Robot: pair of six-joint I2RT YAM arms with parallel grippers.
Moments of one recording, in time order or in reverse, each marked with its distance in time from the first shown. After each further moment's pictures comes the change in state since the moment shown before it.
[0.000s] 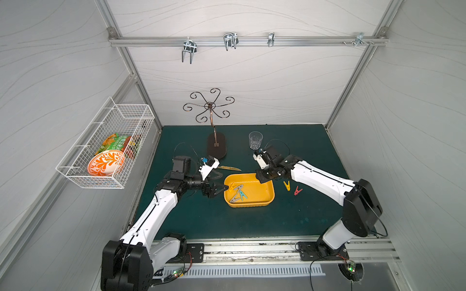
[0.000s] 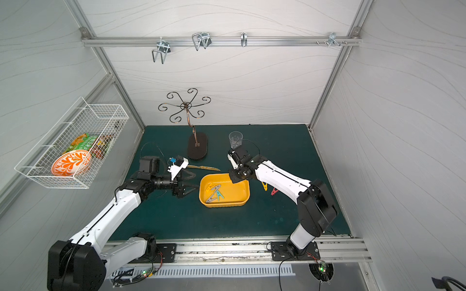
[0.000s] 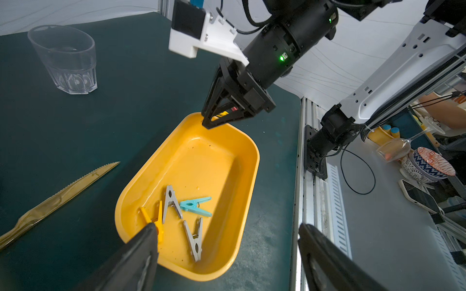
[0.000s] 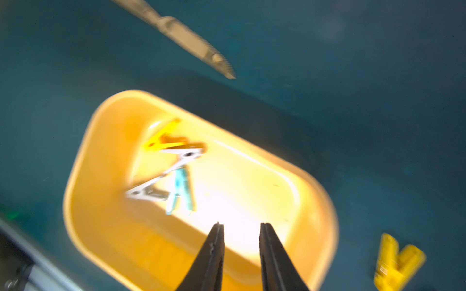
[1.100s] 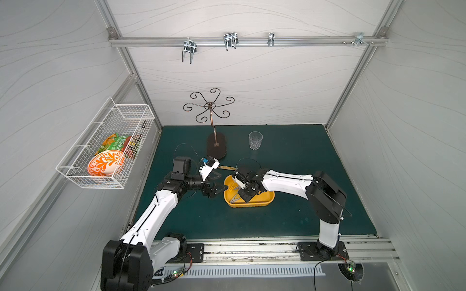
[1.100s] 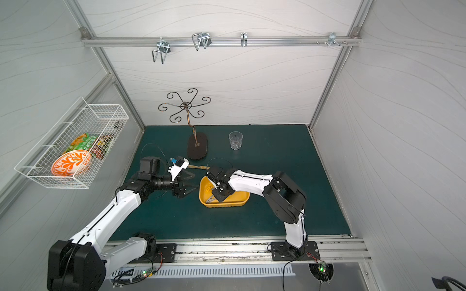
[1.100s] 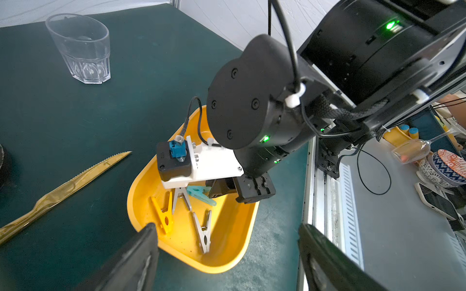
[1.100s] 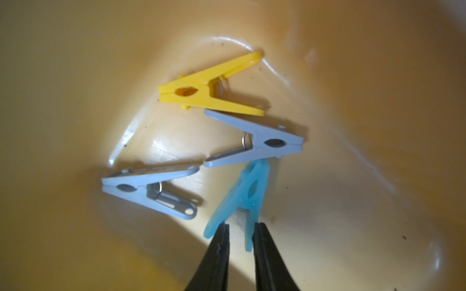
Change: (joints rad) left arm -0.001 0.000 -0.009 0.001 -0.051 -0.005; right arm 0.209 0.278 0.063 0.002 0.132 -0.076
